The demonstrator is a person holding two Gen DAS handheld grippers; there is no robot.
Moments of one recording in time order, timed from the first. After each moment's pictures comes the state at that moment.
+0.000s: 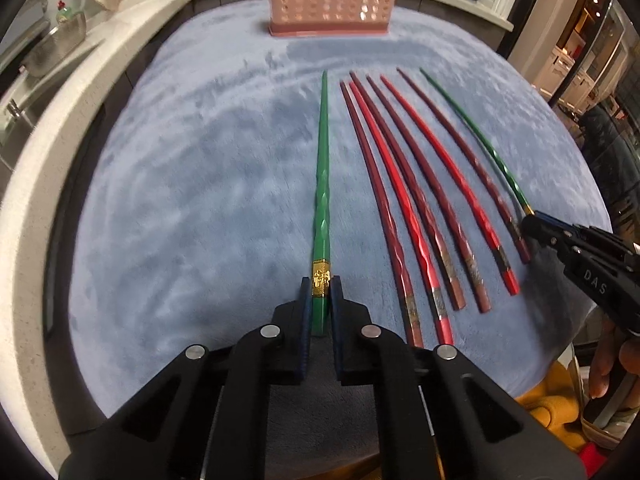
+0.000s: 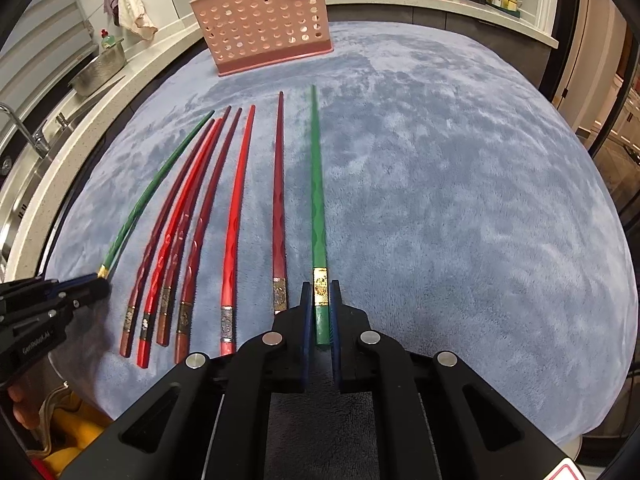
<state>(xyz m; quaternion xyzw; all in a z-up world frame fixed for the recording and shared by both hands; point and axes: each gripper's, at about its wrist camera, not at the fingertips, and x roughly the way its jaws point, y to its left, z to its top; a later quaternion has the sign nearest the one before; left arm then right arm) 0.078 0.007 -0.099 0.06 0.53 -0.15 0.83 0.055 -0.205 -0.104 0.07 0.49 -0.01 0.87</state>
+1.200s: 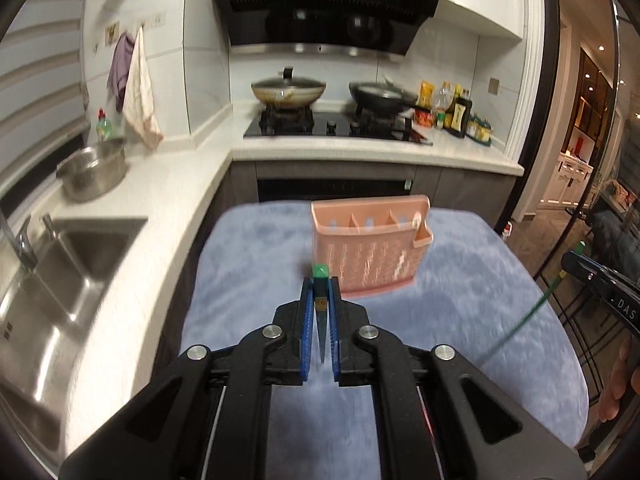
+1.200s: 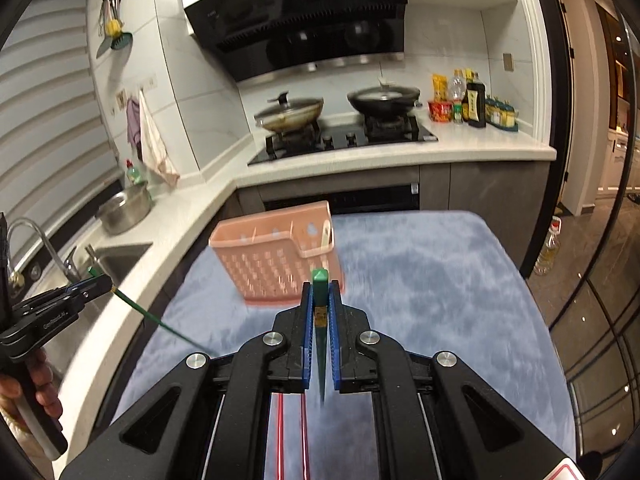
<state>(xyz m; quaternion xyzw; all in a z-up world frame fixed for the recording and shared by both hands) 0.208 0.013 0.095 0.01 0.31 -0.12 0.94 0.166 -0.250 0.089 0.10 0.28 0.00 0.96</state>
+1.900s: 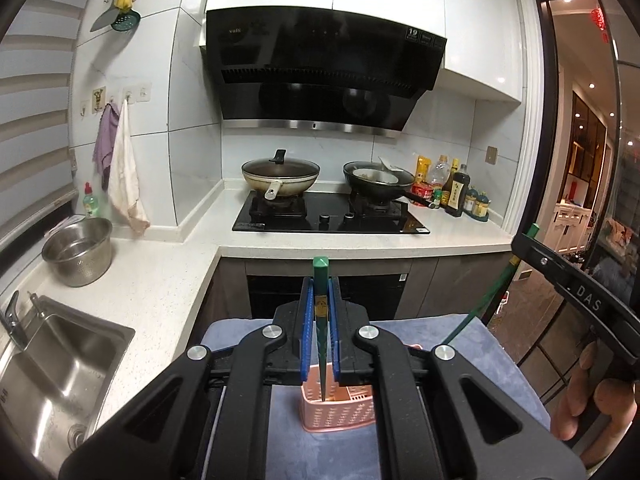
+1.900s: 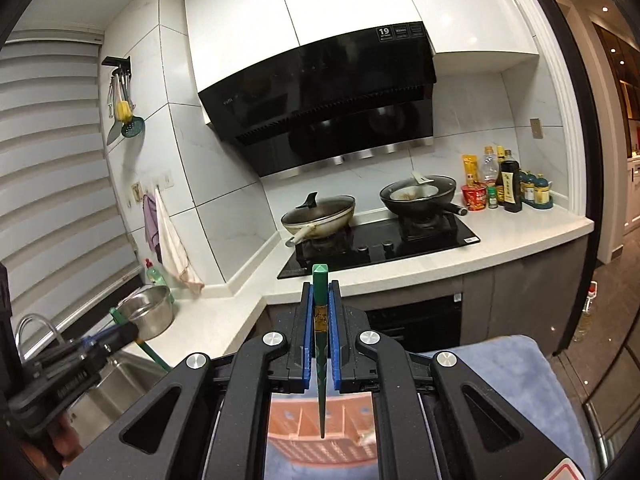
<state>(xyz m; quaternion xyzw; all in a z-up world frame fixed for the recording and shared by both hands) 0.311 -0.013 0.197 -0.01 0.21 -0.13 0.97 0.301 -0.234 0.194 0.13 0.14 0.03 0.98</state>
